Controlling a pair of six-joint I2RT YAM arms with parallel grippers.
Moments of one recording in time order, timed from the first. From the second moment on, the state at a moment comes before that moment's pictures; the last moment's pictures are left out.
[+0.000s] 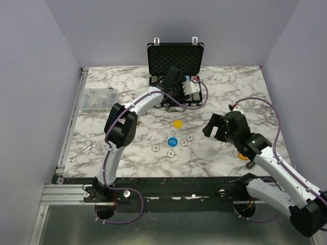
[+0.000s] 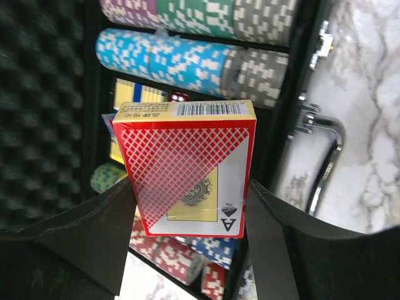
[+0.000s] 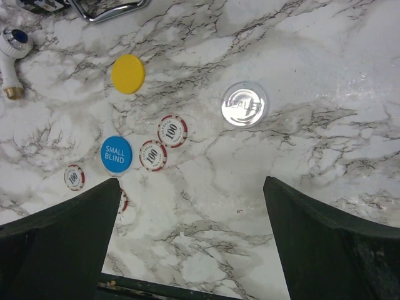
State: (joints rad) left arm -0.60 2.21 1.89 -0.41 0.12 0.84; right arm 0.51 0.89 0.72 -0.54 0.18 0.64
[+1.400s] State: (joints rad) left arm -0.57 2.39 2.10 -0.56 0.14 0.99; right arm 0.51 0.96 0.71 -0.53 0.20 0.65
